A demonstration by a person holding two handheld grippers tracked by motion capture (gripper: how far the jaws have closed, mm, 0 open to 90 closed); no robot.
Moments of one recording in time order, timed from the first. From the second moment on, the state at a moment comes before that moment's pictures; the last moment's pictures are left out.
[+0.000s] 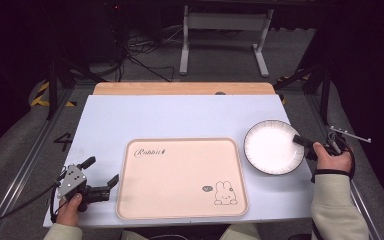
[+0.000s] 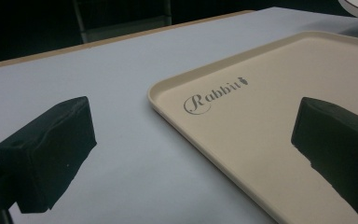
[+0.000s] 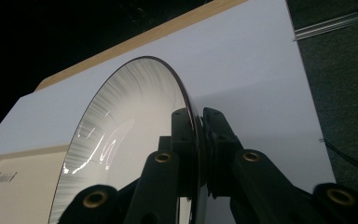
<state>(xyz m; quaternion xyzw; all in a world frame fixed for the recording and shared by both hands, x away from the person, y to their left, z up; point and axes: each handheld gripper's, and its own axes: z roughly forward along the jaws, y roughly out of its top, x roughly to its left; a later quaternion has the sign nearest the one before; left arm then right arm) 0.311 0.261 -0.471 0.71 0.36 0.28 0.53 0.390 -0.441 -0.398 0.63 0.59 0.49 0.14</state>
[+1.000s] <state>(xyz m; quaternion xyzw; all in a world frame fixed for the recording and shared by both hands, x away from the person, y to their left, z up) 0.311 0.261 -0.471 0.71 0.36 0.28 0.53 0.398 -0.330 -0.363 0.53 0.65 0.53 0.05</state>
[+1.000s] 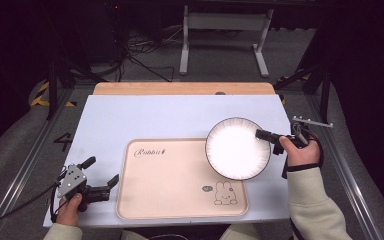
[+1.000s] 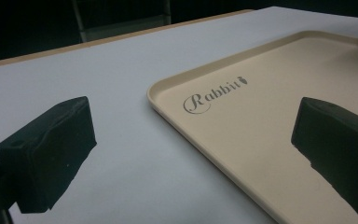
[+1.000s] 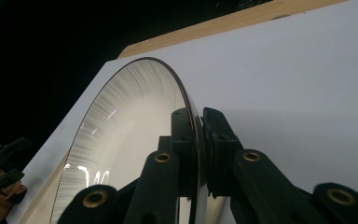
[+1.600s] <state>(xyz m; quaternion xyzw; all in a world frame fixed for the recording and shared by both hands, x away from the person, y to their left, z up) 0.314 0.261 -0.471 0.72 0.36 0.27 0.53 0.409 -0.282 -0.363 0.50 0.67 0.54 0.01</state>
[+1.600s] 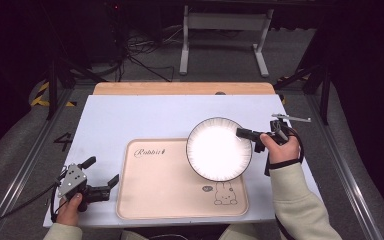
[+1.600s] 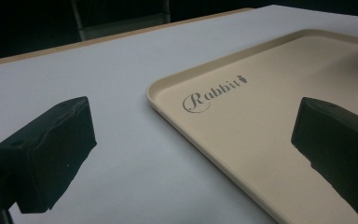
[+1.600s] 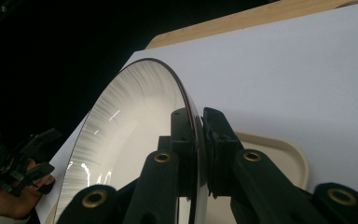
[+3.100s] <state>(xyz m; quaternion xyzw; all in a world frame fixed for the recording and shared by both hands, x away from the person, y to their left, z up) 0.312 0.261 -0.471 0.72 0.36 0.27 0.53 0.429 -0.195 -0.413 0.47 0.73 0.49 -0.05</state>
